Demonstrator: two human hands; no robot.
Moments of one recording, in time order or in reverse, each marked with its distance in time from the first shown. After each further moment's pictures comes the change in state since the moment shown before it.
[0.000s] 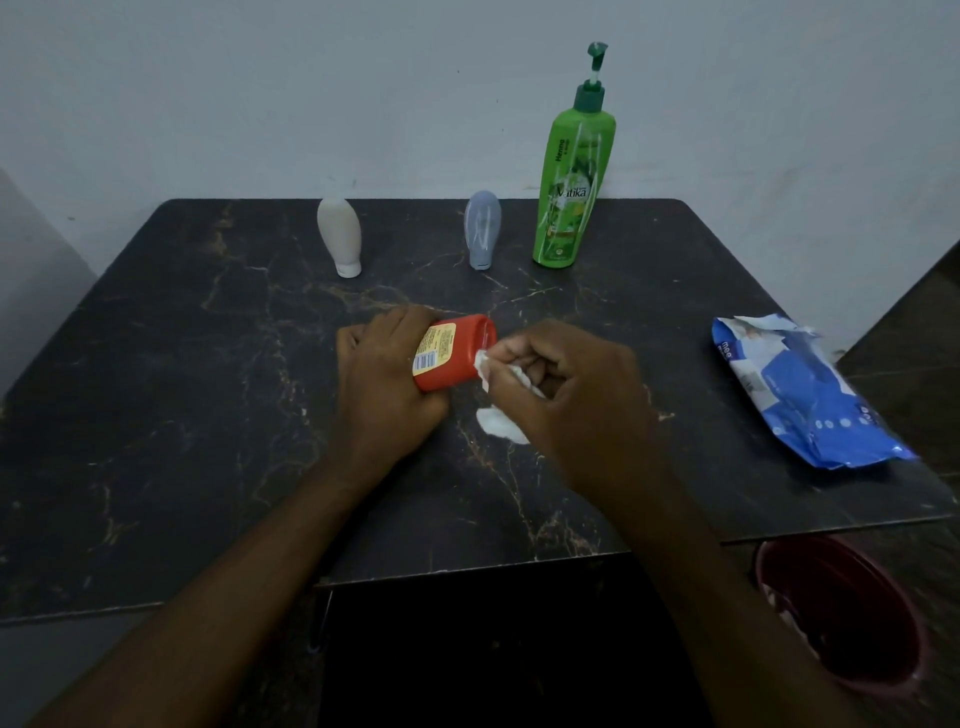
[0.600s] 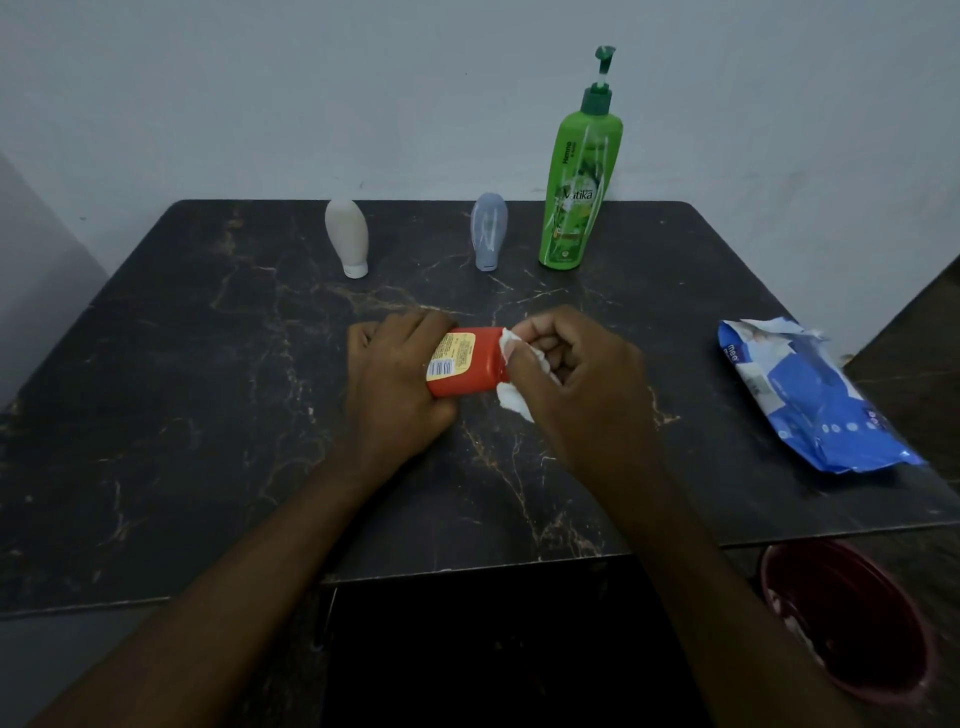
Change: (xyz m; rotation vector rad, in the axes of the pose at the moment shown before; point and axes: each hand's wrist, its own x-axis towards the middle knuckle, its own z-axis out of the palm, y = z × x) left_hand 0.000 0.001 -0.001 0.125 -0.048 0.078; right_hand 0.007 0.008 0.008 -0.008 0.060 0.145
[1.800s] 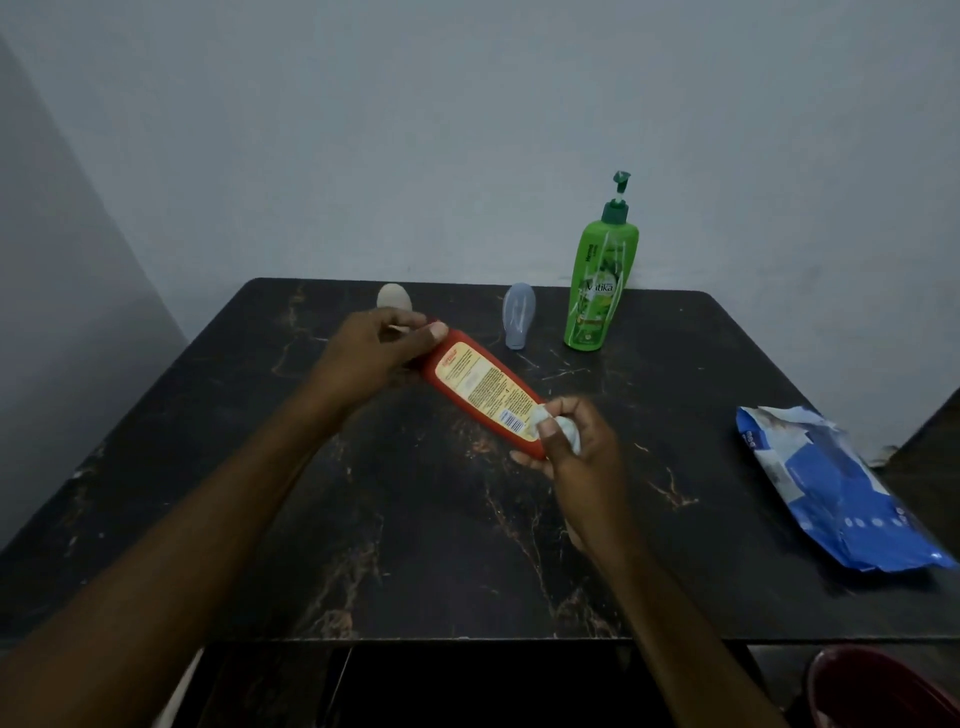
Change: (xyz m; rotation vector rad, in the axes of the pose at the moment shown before) left_hand 0.074 -0.016 -0.082 -0.581 -0.173 -0.617; right_hand 0.011 0.044 0.037 0.593 -0.077 0.360
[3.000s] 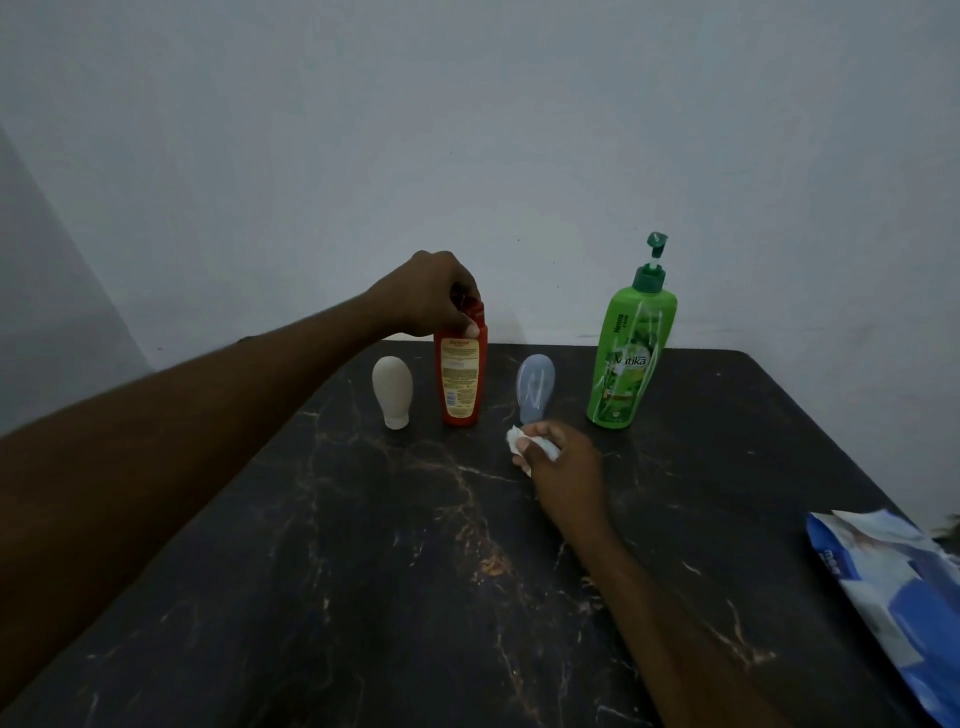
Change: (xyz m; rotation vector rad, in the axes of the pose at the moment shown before) left_hand 0.200 0.066 0.002 0.818 -0.195 0.394; right_hand 0.165 0.057 0.033 -0.349 0.044 -0.103
